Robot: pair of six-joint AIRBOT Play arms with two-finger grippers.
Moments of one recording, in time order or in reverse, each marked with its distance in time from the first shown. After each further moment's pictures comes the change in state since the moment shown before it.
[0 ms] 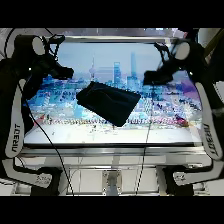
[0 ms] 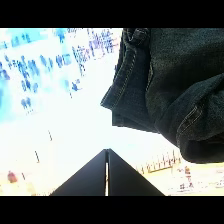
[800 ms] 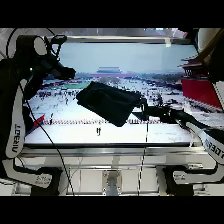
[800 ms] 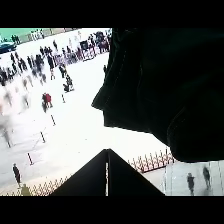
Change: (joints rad) left arm -0.015 0.000 -0.001 -0.019 0.002 -0.003; right arm -0.088 0.024 -0.966 1.330 -0.561 -0.497
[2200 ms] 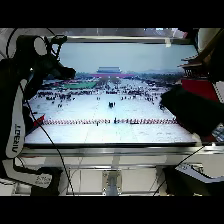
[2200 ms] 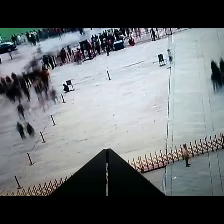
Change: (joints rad) left arm 0.000 0.000 -0.001 0.000 0.001 0.000; right arm -1.234 0.315 0.248 -0.869 0.240 0.241
